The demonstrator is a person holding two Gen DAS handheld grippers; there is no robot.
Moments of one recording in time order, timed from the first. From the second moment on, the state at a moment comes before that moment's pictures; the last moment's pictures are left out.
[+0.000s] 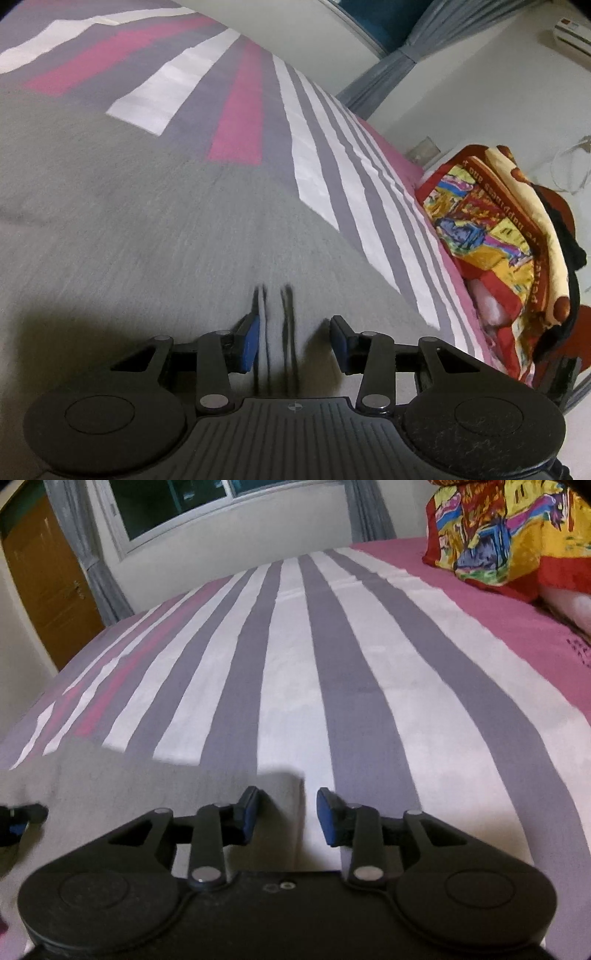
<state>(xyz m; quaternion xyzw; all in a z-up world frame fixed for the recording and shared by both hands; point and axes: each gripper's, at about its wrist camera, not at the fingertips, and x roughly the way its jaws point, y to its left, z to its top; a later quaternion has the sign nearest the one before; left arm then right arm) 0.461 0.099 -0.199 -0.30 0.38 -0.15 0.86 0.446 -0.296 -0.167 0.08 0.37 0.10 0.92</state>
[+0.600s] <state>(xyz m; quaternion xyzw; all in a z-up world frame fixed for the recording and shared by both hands) 0.368 0.076 -0.181 -0.22 0.37 -0.10 0.89 0.354 -0.308 -0.167 0.05 0.38 0.12 0.92</state>
